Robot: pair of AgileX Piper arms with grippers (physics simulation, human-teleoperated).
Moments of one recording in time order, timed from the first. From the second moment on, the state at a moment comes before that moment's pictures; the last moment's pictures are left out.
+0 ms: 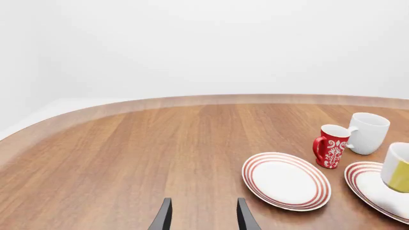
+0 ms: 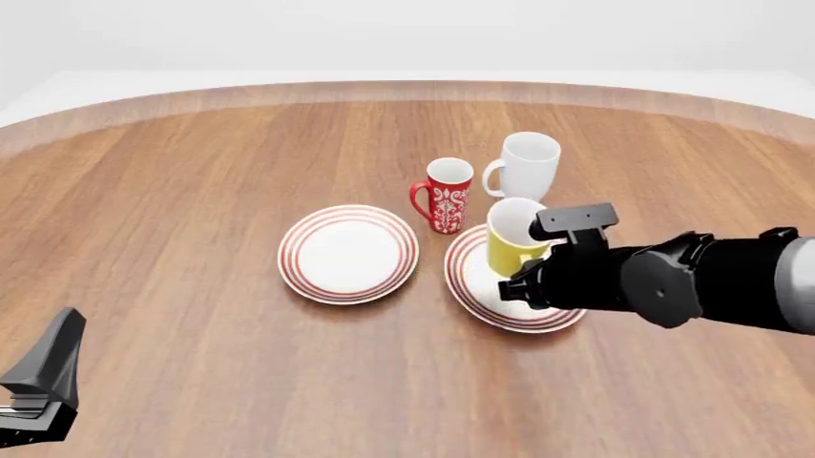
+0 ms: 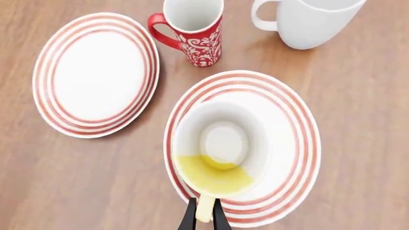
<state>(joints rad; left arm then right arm) 0.00 0.00 0.00 0.00 0.00 0.42 1.52 -0.69 0.08 0.17</state>
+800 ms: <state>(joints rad) 0.00 0.00 0.00 0.00 0.00 0.43 1.58 -0.67 0.01 0.18</state>
